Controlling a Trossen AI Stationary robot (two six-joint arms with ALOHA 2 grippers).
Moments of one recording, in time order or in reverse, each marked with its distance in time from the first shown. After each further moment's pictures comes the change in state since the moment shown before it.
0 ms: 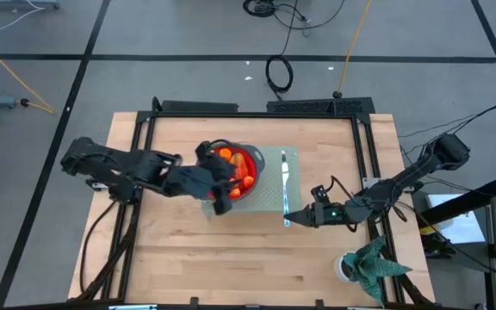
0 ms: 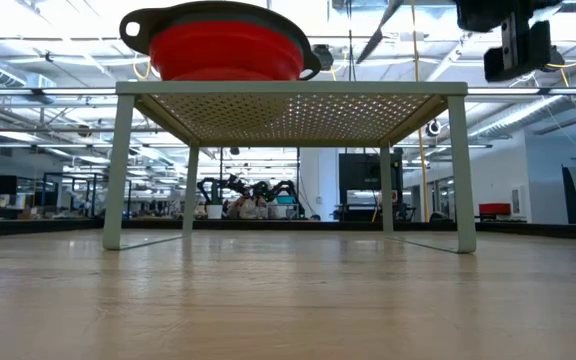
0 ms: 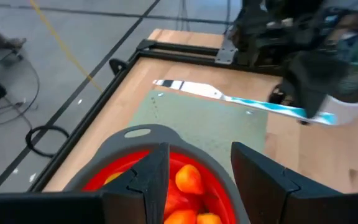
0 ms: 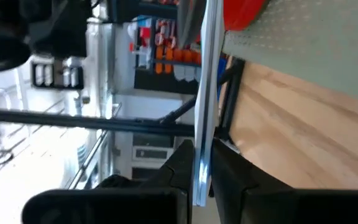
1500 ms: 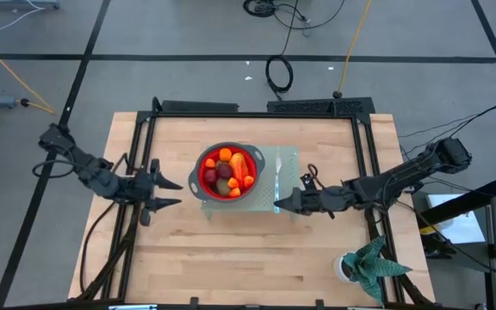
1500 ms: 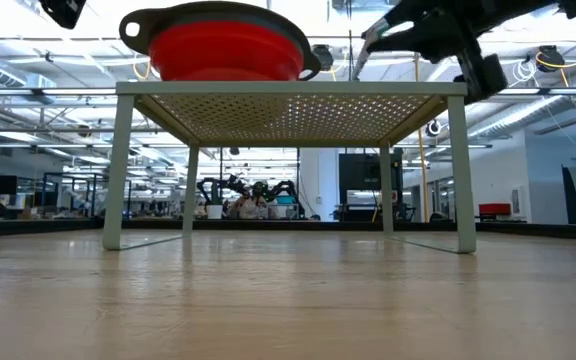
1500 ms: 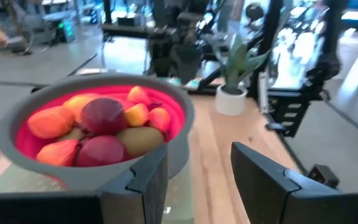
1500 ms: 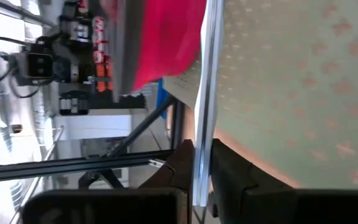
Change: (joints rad) left arm -0.331 -0.976 -1.092 0.556 0.019 0.103; right arm -0.200 0.039 0.162 -0.401 -0.148 0.111
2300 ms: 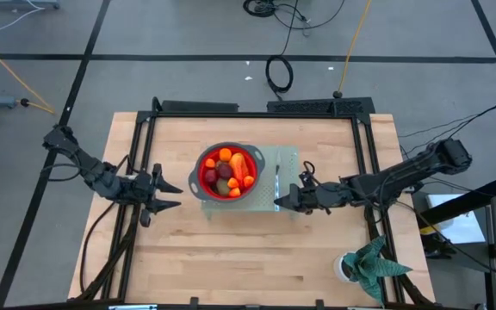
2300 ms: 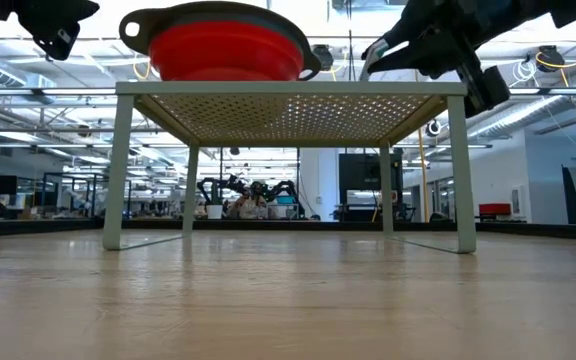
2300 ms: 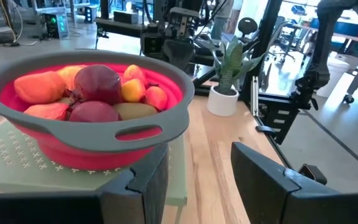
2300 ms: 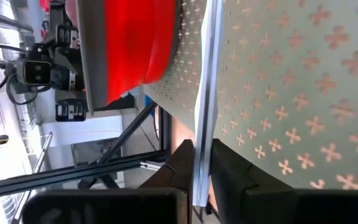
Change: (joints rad) left arm -0.016 -0.108 -0.181 0.116 0.015 -0.060; right arm -0.052 0.005 0.000 -0.059 -0.076 0.060
